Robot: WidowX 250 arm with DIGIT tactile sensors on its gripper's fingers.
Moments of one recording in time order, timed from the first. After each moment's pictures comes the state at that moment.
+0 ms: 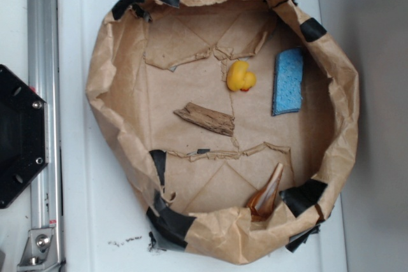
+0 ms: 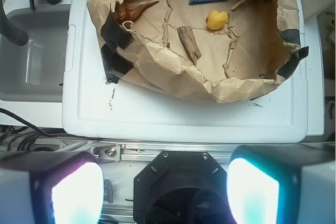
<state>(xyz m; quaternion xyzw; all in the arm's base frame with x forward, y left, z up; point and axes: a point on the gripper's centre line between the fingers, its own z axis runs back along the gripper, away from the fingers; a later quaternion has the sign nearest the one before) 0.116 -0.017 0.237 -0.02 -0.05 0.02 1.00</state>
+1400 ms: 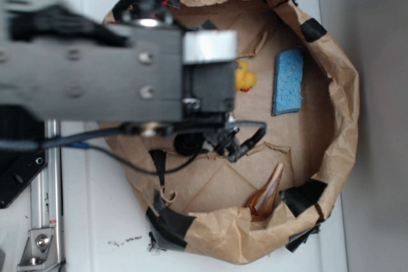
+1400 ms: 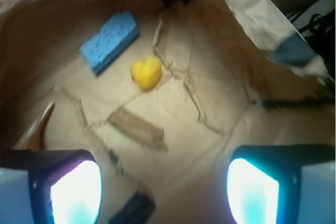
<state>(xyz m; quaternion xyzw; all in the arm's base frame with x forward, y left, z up) 0.237 0.040 0.120 0.06 -0.06 0.38 0.92</state>
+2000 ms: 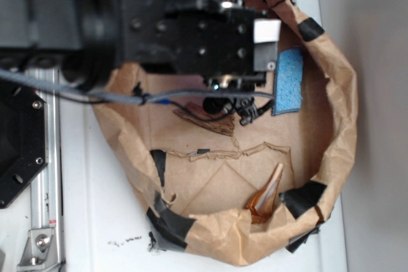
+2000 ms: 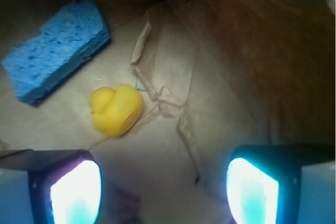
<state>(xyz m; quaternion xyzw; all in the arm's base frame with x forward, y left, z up) 0.256 0.079 0.068 0.10 -0.04 0.31 0.95</state>
